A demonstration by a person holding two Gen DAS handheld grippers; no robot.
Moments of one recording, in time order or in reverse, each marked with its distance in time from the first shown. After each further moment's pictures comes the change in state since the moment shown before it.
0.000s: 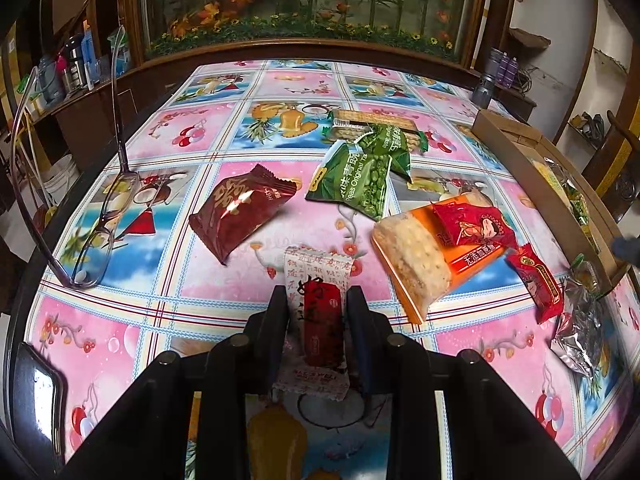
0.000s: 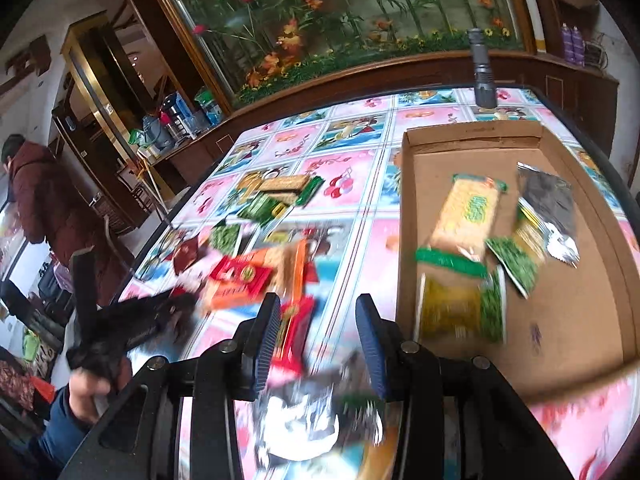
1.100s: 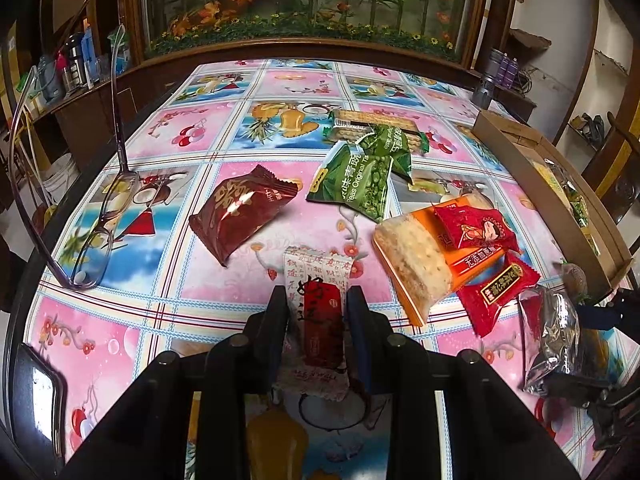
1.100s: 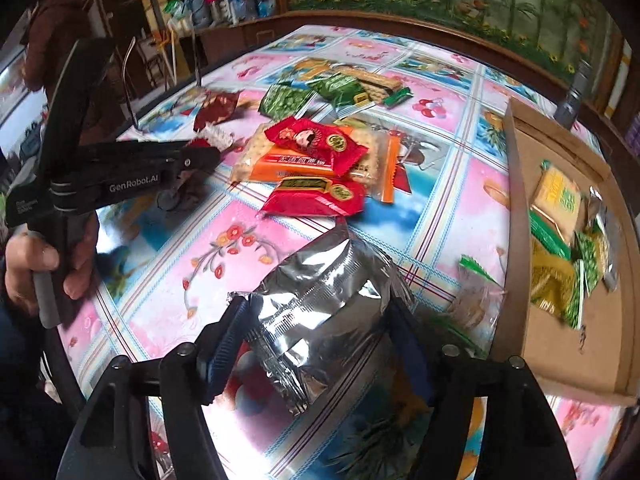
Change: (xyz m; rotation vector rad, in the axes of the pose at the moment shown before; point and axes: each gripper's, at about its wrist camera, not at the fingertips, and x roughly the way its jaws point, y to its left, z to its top) left arm 0.000 -0.001 -0.002 -0.005 -0.001 0.000; right arm 0.071 0.069 -0.039 -0.363 0.278 -0.091
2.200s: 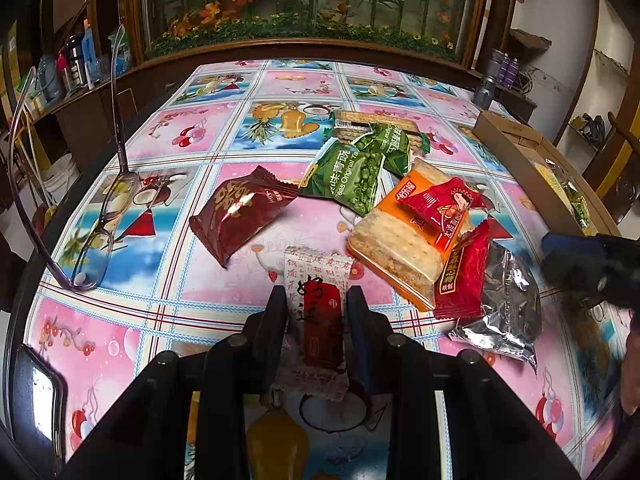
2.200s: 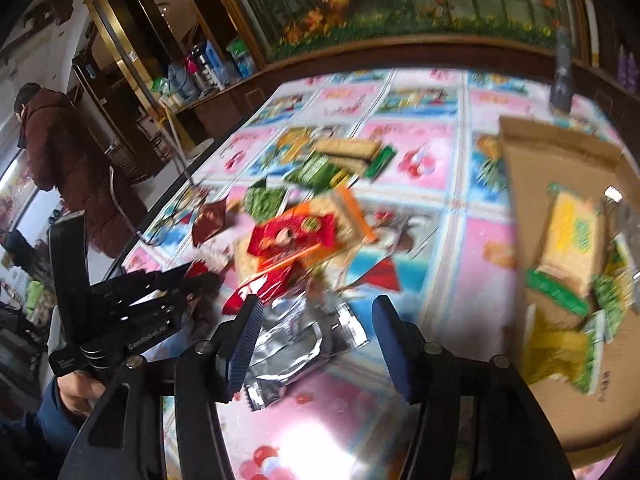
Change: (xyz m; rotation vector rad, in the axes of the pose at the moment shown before) left arm 0.001 0.002 0.001 -0.004 0.000 -0.002; right arm 0.005 -0.031 0.055 0.179 -0.120 0.158
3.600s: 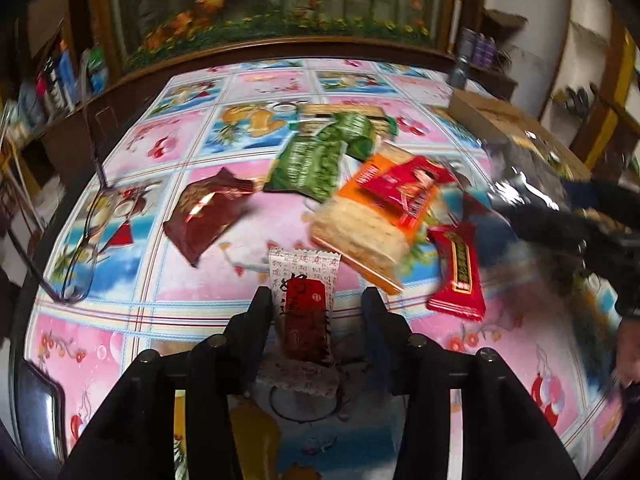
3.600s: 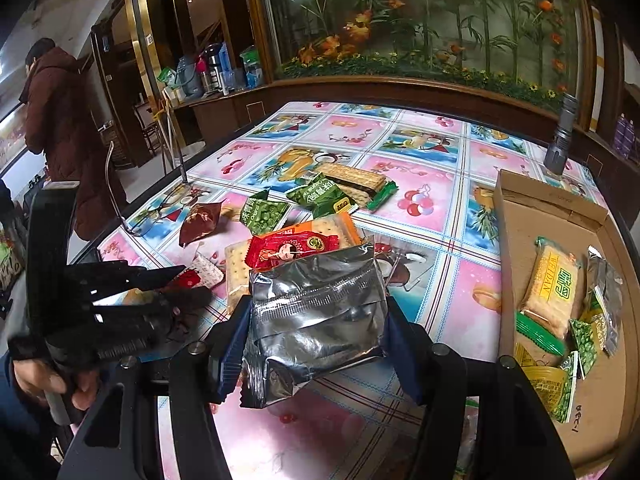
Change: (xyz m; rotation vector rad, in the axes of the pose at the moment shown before) left arm -0.001 -0.025 -0.006 0.110 0.012 -0.024; right arm -0.006 0.021 -0.004 -0.159 -0.130 -0.135
